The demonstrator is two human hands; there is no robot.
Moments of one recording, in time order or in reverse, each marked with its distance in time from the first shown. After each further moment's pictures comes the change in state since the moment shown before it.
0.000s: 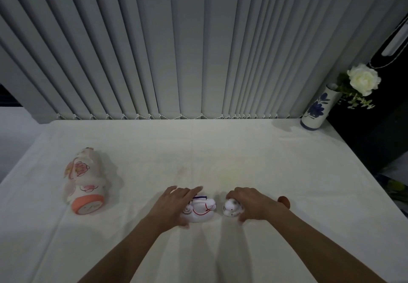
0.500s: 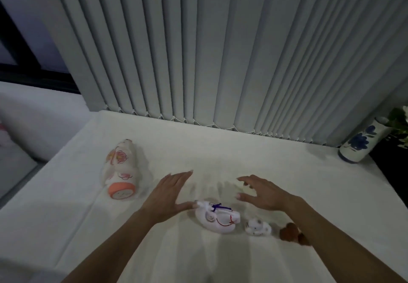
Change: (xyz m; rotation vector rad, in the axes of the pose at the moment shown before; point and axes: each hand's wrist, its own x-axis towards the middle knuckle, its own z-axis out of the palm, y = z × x) left_hand -0.049 -0.038 -0.037 -0.202 0.343 -0.208; right_hand 0.028 -0.026 -0.059 0.155 0.084 -0.042
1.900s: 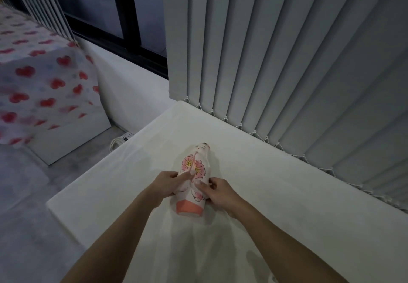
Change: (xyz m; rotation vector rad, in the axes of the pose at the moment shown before) left_hand -0.015 -0.186 -0.057 -1.103 0.230 -0.998; right_hand 0.199 -0.243 0.095 0.756 -0.274 -0.061
